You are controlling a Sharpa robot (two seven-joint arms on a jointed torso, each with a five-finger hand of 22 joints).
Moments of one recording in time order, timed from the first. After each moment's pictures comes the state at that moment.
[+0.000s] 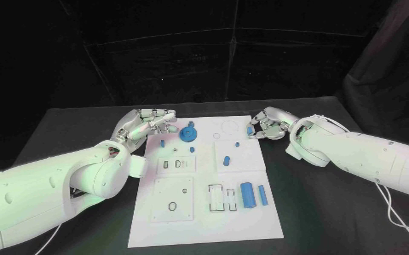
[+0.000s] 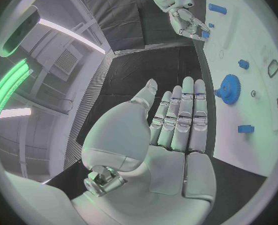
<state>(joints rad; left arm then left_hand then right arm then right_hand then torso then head) 1.22 -0.88 -0.12 1.57 -0.03 -0.34 0.49 1.30 0.09 0.05 -0.08 0.05 0.93 0.23 0.11 0.07 1.06 0.16 0.13 0.07 1.13 0.11 0.19 0.24 0.17 0.97 0.22 0.26 0.08 1.16 -0.84 0.00 1.26 -1.17 -0.28 0.10 1.46 -0.02 0.01 0.08 0.20 0.98 0.16 0.09 0.07 1.34 0.07 1.29 1.24 1.46 0.00 1.48 1.31 0.02 1.47 0.11 1.54 1.31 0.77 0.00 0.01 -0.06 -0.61</state>
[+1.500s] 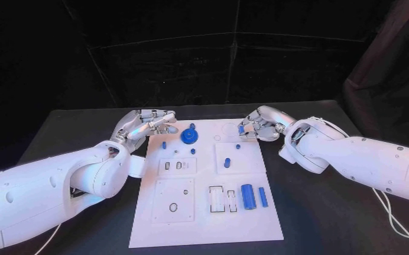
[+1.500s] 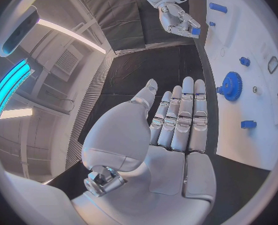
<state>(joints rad) 1.22 -0.88 -0.12 1.56 -0.03 -0.34 0.49 1.30 0.09 0.06 -0.08 0.05 0.93 0.23 0.11 0.07 1.06 0.16 0.13 0.07 1.13 0.11 0.19 0.25 0.17 0.97 0.22 0.26 0.08 1.17 -0.87 0.00 1.48 -1.18 -0.37 0.03 1.43 0.04 0.12 0.05 0.20 1.07 0.13 0.13 0.08 1.37 0.04 1.33 1.30 1.46 -0.03 1.48 1.31 0.02 1.46 0.08 1.55 1.31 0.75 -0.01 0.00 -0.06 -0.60</state>
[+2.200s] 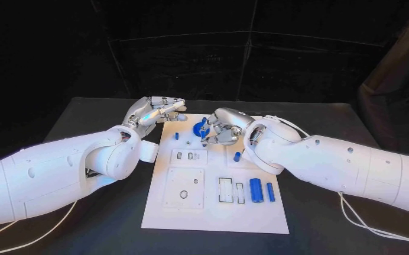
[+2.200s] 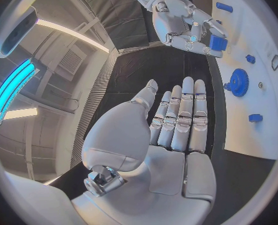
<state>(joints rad) 1.22 -0.89 -0.12 1.56 -0.02 -0.34 0.49 1.29 0.09 0.07 -0.08 0.05 0.94 0.22 0.11 0.07 1.07 0.15 0.13 0.07 1.13 0.11 0.19 0.25 0.17 0.97 0.22 0.25 0.08 1.16 -0.59 -0.01 1.46 -1.36 -0.33 -0.11 1.41 0.03 0.13 0.07 0.21 1.07 0.13 0.13 0.08 1.38 0.03 1.34 1.30 1.46 -0.04 1.48 1.31 0.02 1.47 0.08 1.55 1.31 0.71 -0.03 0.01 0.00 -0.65</state>
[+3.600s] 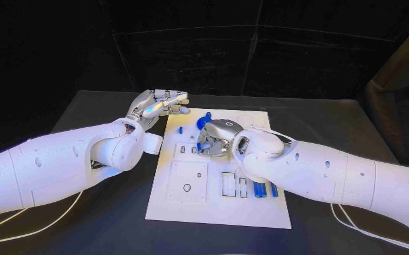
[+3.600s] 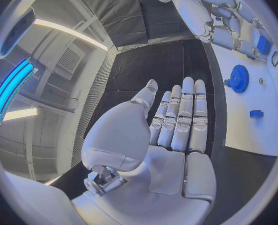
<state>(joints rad) 1.22 -0.89 -0.12 1.56 0.00 -0.36 0.49 1.29 0.09 0.07 -0.09 0.05 0.95 0.21 0.11 0.07 1.08 0.15 0.12 0.07 1.13 0.11 0.18 0.26 0.17 0.97 0.22 0.25 0.08 1.11 -0.48 -0.04 1.39 -1.59 -0.28 -0.22 1.38 0.01 0.14 0.07 0.20 1.08 0.12 0.15 0.08 1.39 0.02 1.33 1.29 1.46 -0.04 1.48 1.31 0.02 1.46 0.07 1.55 1.31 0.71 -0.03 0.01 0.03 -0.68</state>
